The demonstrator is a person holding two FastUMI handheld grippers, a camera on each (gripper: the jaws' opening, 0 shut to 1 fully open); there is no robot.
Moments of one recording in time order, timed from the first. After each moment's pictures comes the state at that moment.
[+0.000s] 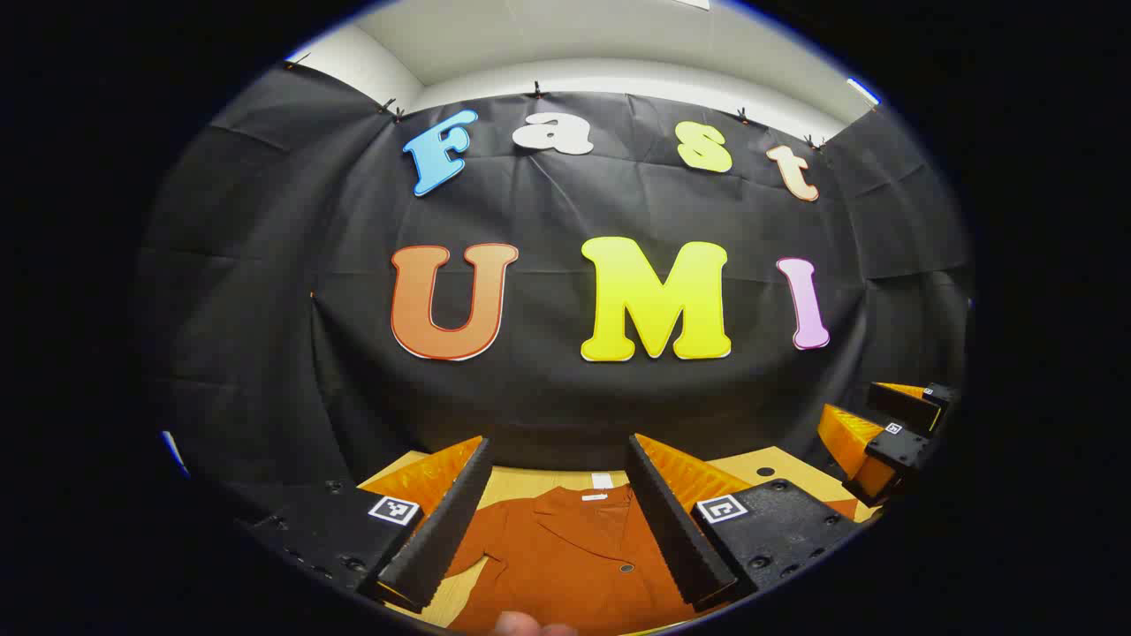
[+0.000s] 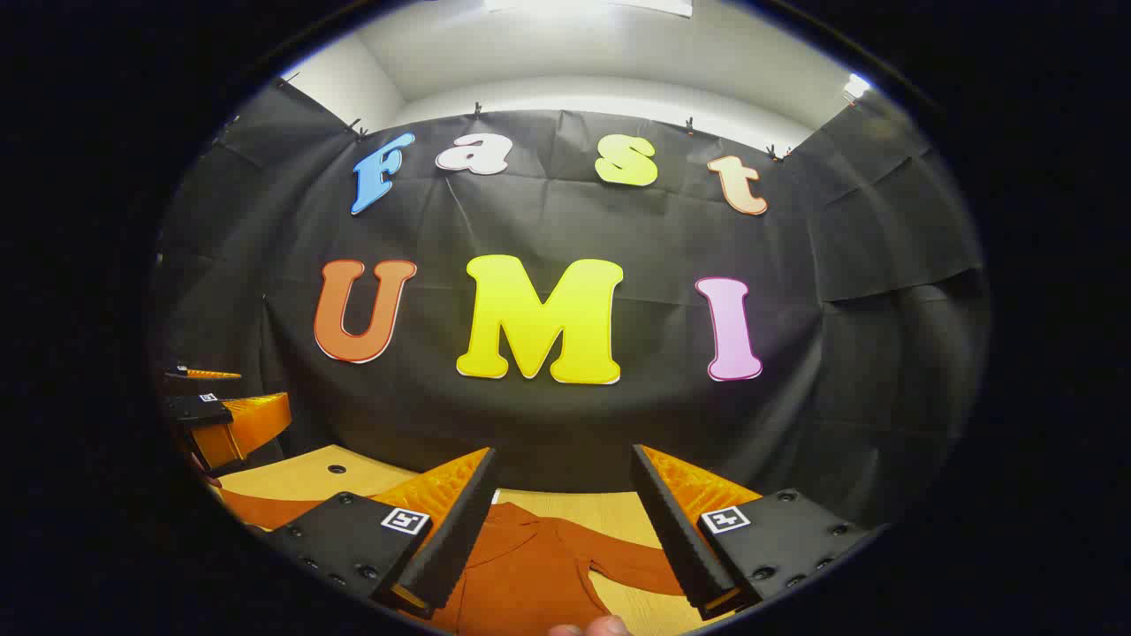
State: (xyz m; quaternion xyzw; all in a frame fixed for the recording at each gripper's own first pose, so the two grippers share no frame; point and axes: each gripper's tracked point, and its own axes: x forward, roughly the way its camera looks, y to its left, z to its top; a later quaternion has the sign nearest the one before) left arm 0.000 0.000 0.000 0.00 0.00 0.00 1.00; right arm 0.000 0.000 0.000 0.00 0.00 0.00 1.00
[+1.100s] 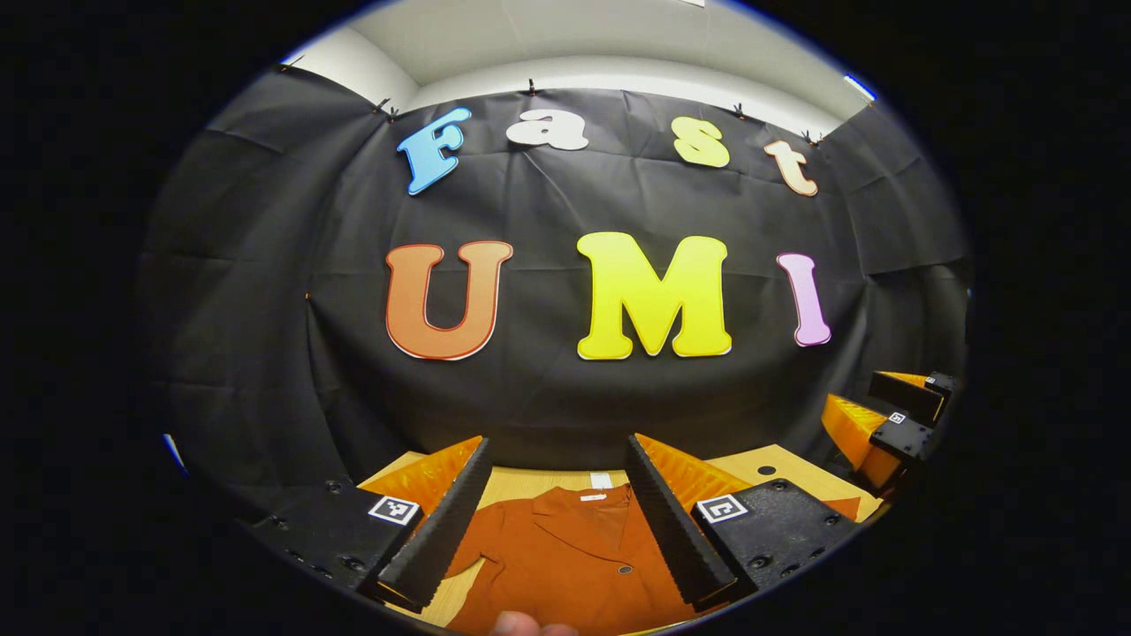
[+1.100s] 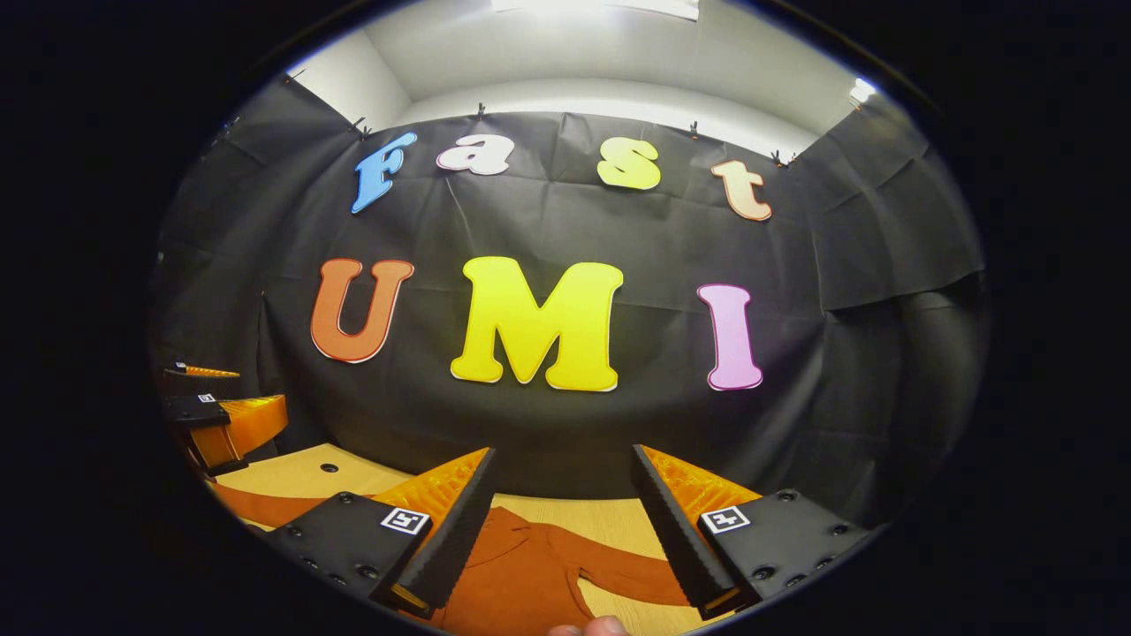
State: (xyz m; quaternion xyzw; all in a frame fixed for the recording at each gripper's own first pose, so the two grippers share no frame) left arm 0.009 -0.001 0.000 0.00 0.00 0.00 1.00; right arm 0.015 -0.008 0.006 -0.01 -0.01 0.00 1.00
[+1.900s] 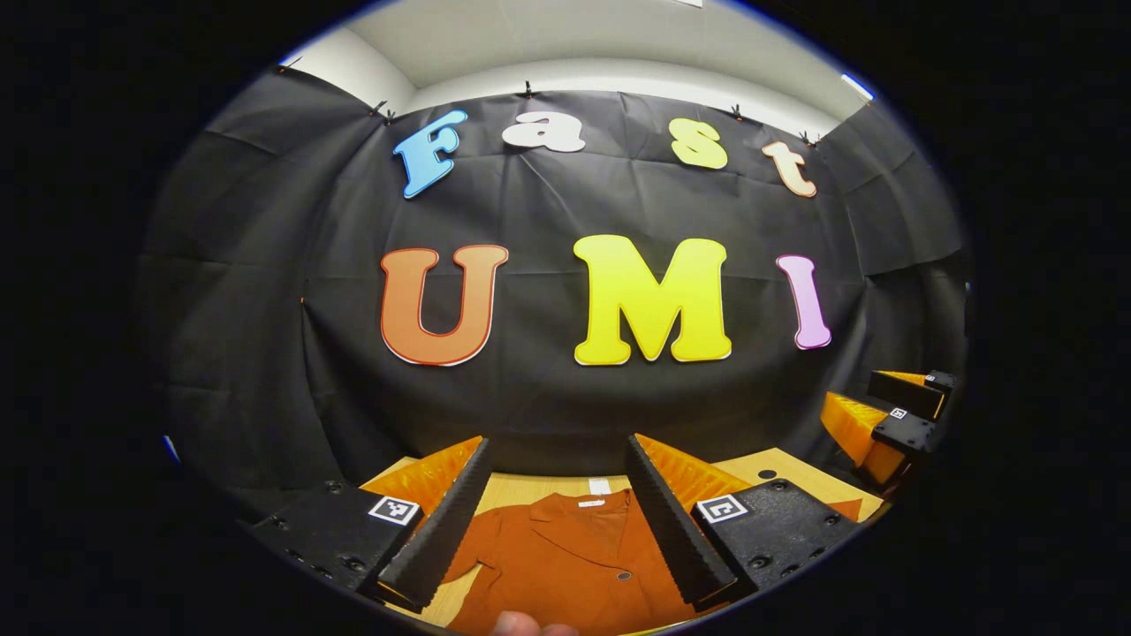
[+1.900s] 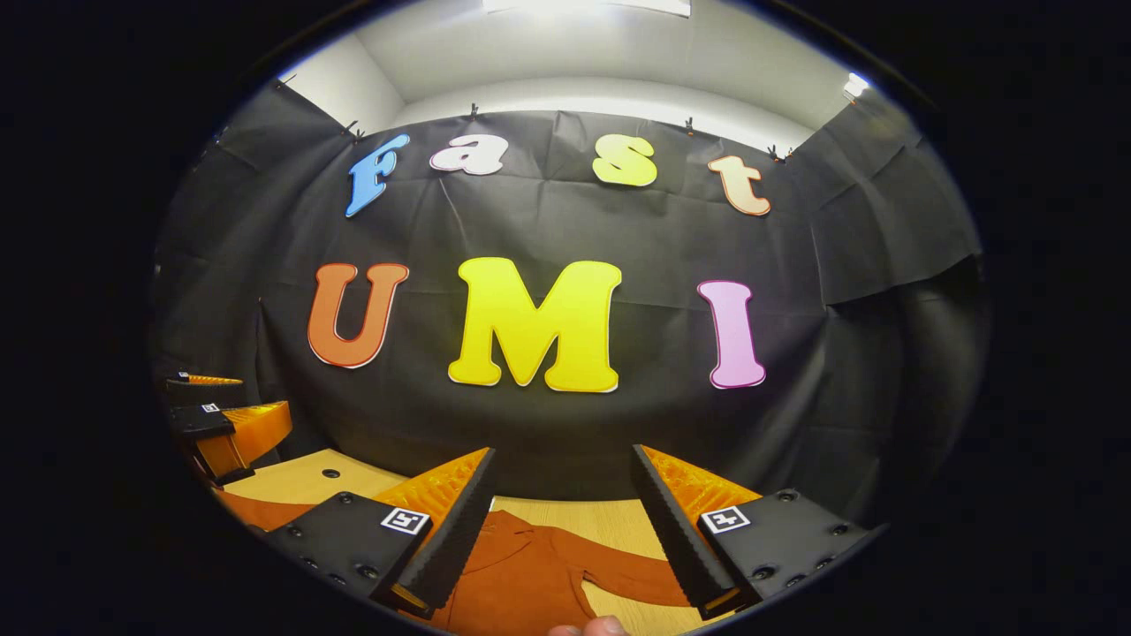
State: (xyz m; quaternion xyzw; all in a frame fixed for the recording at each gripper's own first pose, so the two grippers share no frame) left arm 0.017 -0.006 0.005 0.00 -0.01 0.00 1.00; right arm 0.026 -0.012 0.005 0.00 -0.01 0.00 1.00
